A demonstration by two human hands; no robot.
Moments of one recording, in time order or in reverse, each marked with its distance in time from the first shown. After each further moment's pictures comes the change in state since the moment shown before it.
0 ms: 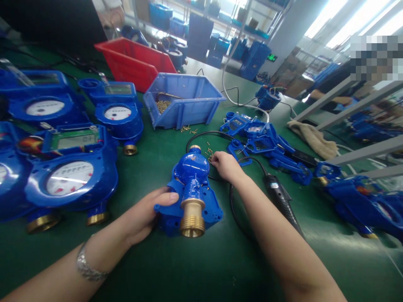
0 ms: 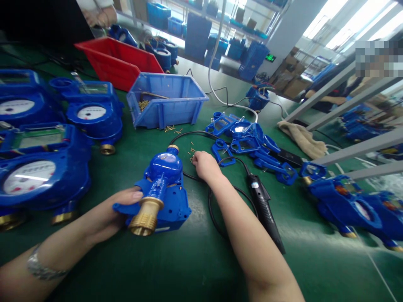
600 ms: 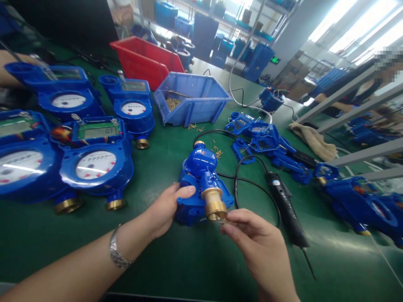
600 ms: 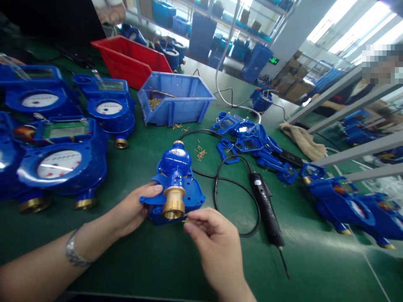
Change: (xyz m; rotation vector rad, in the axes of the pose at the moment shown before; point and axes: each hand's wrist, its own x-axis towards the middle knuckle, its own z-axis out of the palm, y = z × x) left_hand -0.004 -0.013 0.018 -0.028 0.090 0.096; right_hand -0.183 -0.079 -0.016 0.967 0.242 0.124
